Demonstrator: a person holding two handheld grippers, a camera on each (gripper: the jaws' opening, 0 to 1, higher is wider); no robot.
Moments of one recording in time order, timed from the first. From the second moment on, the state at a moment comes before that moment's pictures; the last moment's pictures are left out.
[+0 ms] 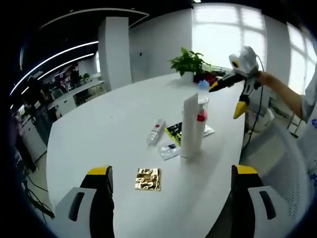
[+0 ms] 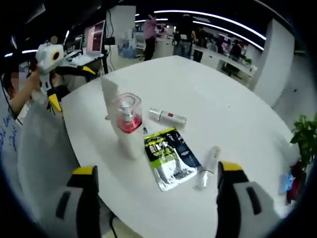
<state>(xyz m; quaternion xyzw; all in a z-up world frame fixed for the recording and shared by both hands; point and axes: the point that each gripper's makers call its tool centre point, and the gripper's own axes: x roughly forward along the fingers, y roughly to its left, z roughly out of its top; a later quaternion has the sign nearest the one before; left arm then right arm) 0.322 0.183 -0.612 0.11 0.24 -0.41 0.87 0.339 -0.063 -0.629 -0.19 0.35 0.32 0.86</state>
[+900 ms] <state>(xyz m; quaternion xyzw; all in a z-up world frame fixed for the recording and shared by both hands) 0.321 0.190 -0.606 0.11 0.23 -0.41 0.88 0.392 -0.131 -0.679 -0.15 0.40 0.23 0.87</state>
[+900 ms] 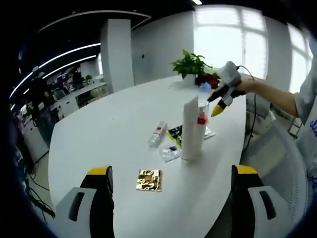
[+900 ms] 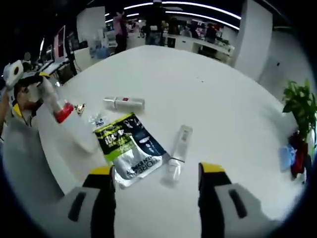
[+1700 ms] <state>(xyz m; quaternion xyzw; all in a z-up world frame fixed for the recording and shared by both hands) 0.319 0.186 -0.608 0.10 0.24 -0.40 0.88 0.408 -0.156 -0.732 -0.13 0.44 0.19 0.87</state>
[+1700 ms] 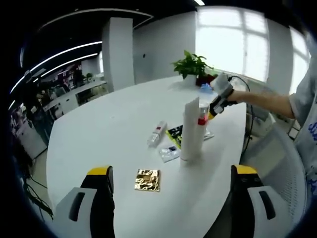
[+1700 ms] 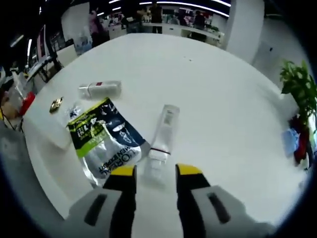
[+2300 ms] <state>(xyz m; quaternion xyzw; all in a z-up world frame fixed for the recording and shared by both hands) 0.316 0.186 -0.610 0.10 0.25 -0.40 0.88 0.420 -0.157 -0.744 -0.12 0.45 0.18 0.87</state>
